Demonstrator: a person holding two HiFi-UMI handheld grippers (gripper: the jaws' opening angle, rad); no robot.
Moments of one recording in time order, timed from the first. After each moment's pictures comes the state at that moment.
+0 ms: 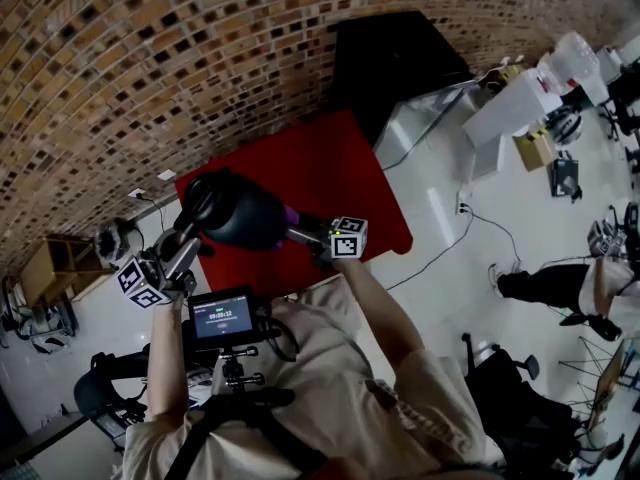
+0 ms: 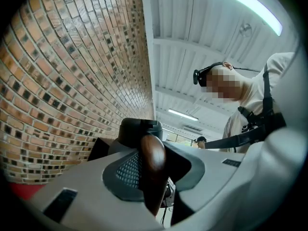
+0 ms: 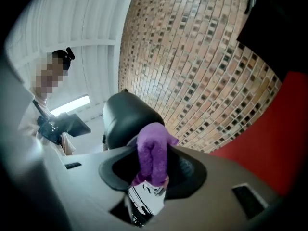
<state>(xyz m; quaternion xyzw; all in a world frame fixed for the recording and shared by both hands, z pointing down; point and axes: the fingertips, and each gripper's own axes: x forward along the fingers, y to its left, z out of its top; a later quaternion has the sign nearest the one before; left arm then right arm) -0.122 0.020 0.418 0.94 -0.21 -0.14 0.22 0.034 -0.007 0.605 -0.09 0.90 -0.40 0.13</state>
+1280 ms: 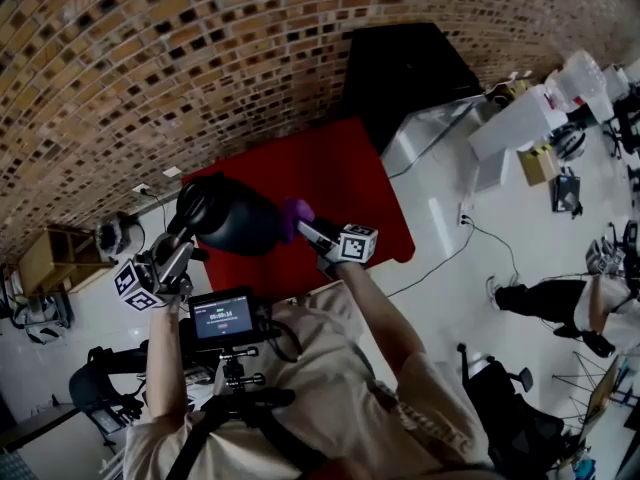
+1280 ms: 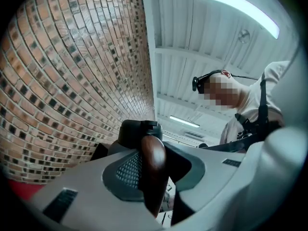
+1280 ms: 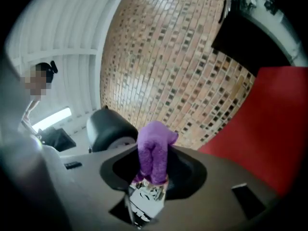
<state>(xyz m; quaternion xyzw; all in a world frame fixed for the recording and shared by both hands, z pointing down) -0.158 0.030 0.408 0.93 -0.22 -0.18 0.22 0.050 -0.029 0.628 -0.18 0.85 -0.48 0.15</state>
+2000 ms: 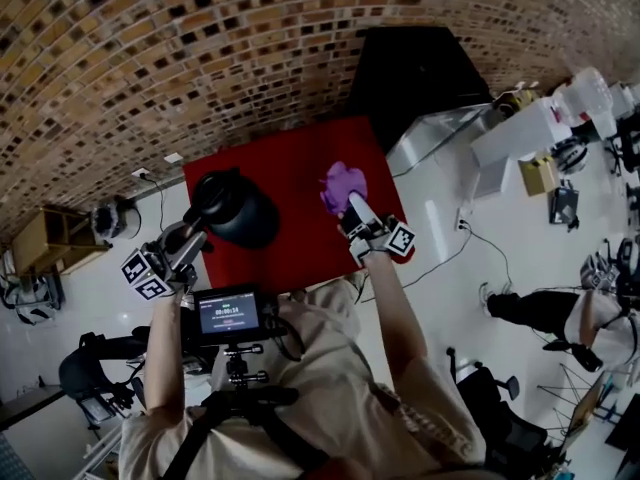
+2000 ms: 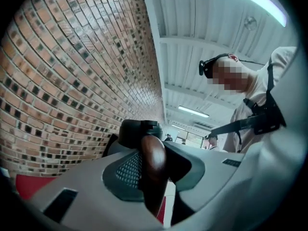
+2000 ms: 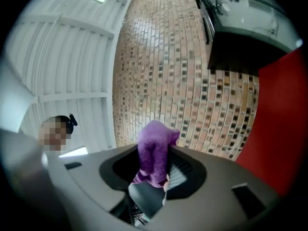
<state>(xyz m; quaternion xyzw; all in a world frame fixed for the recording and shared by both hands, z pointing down) -0.156 0.024 0.458 0.93 -0.27 -0.11 0.23 0.167 -0.075 0.551 -0.16 0.78 -0.49 0.36</state>
